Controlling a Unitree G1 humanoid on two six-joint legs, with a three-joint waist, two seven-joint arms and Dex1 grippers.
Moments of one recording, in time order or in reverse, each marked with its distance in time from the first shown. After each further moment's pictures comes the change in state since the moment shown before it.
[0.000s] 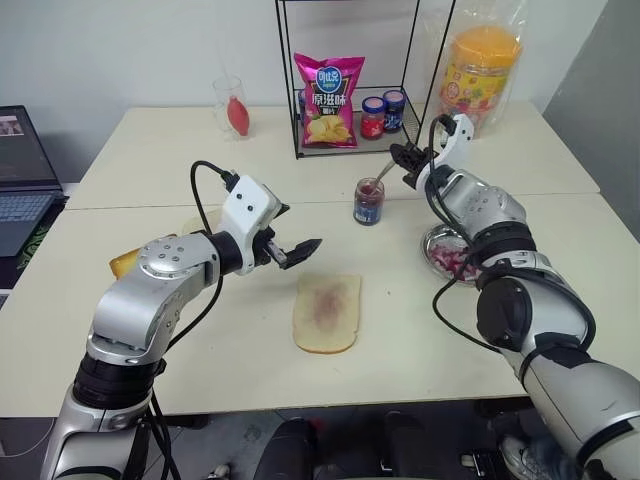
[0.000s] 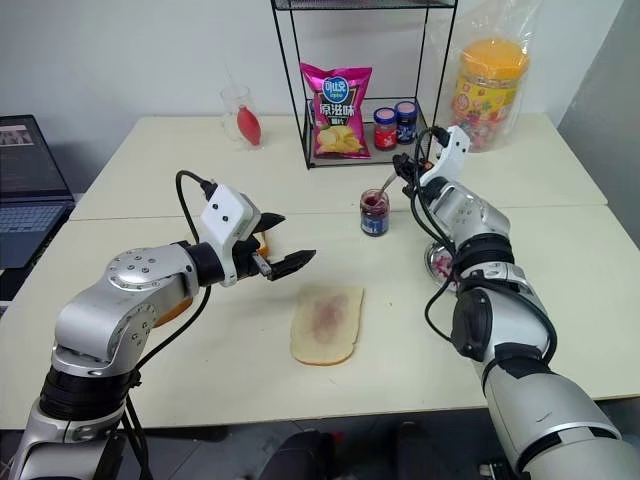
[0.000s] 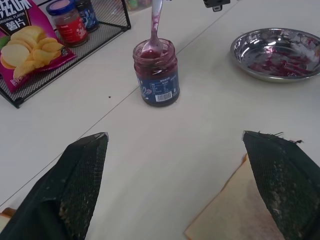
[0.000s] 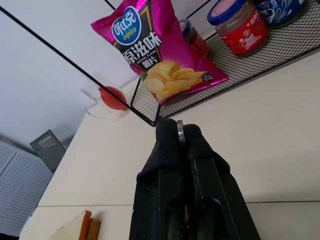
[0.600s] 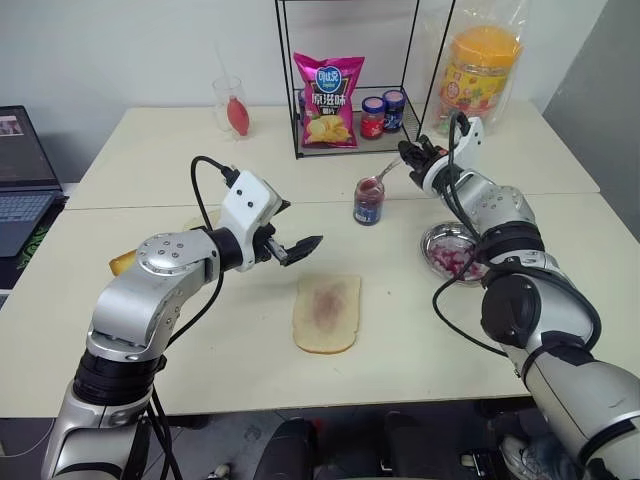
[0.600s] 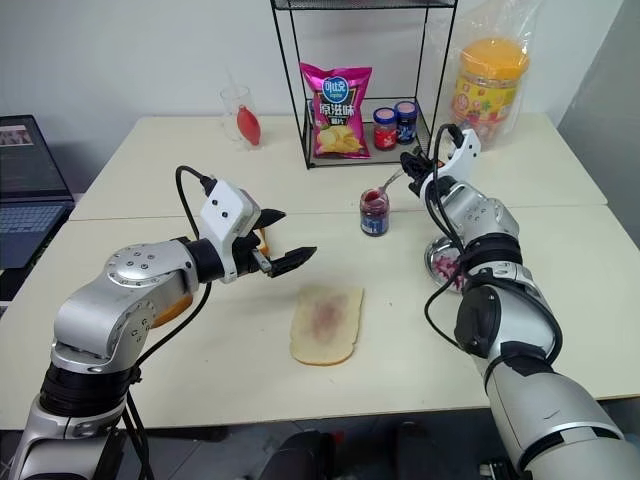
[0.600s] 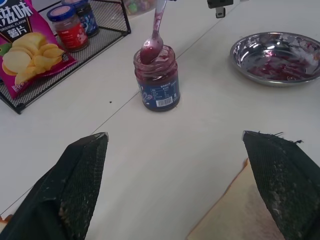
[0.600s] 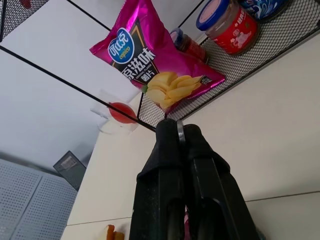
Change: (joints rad) left arm -0.016 0.000 0.000 0.007 0.001 0.000 -0.006; right arm -0.001 -0.013 -0.092 0.001 0.093 0.075 -0.051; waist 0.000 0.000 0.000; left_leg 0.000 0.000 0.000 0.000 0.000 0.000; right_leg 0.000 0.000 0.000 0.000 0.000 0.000
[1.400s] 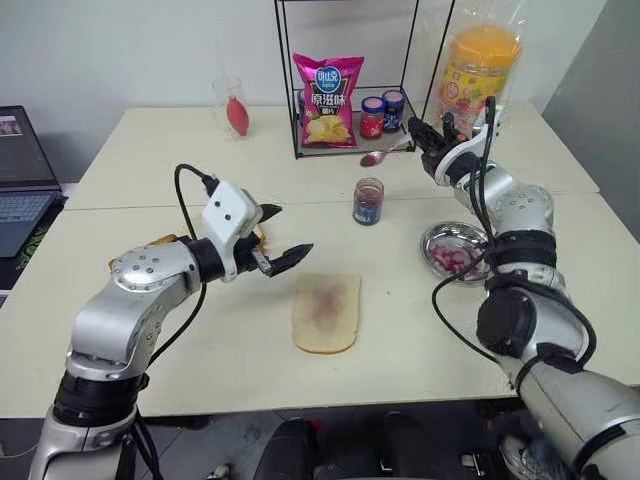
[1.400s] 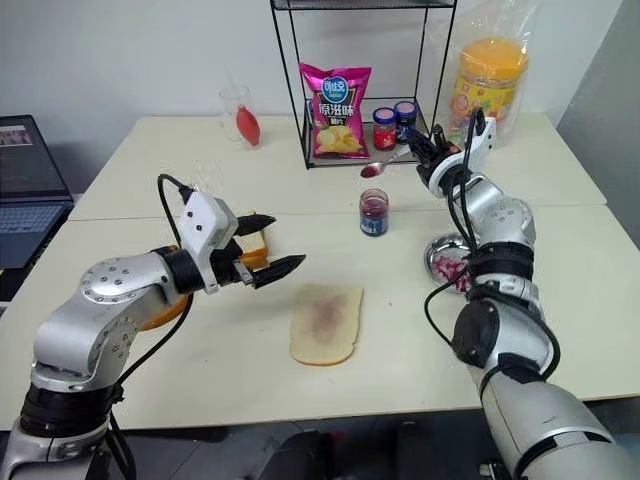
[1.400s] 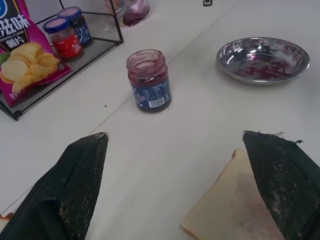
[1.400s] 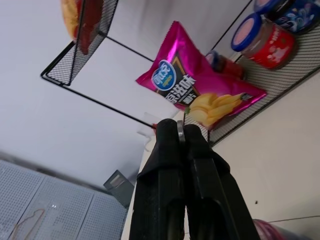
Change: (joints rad) left arm 0.156 0.033 0.120 -0.060 -0.047 -0.135 -0.096; right arm 0.128 0.063 -0.063 -0.450 0.243 0.270 -0.078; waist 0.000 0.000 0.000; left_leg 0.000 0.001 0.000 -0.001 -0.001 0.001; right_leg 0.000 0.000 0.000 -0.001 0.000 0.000
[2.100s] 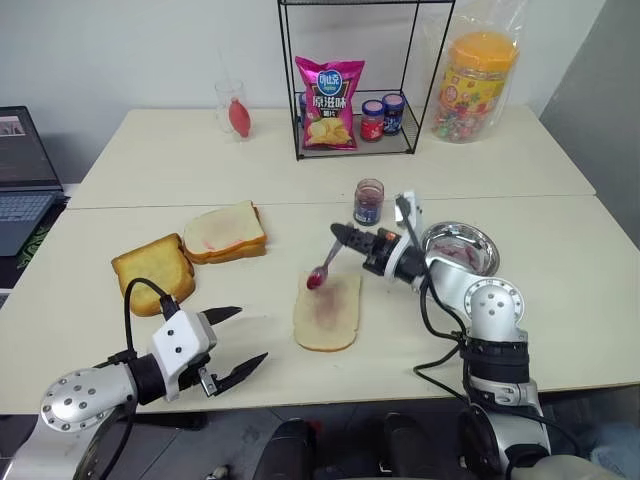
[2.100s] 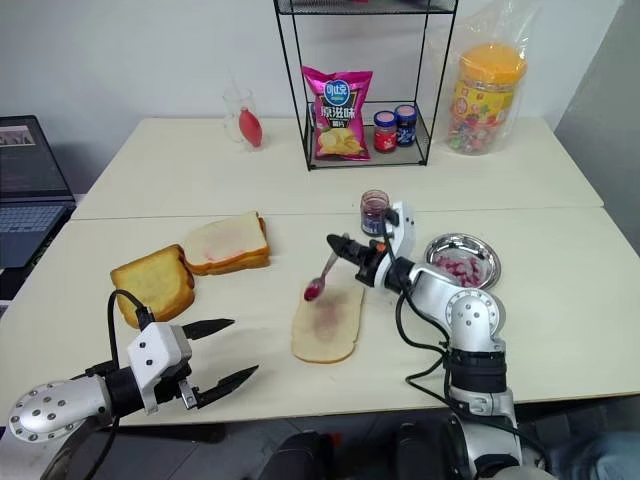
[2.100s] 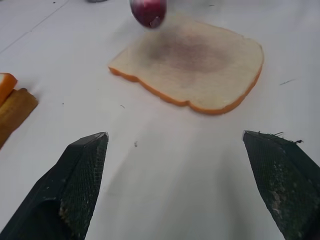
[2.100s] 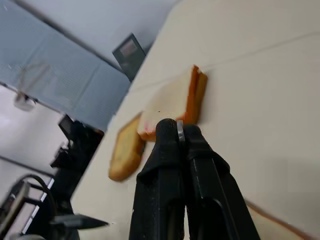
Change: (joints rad) left arm 0.711 0.045 0.174 -0.115 0.127 -0.414 -0.166; right arm 0.567 0.115 0.492 -0.712 0.074 0.261 -0.050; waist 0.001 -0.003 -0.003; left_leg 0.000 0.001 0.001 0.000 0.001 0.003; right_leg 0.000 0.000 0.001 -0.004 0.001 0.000
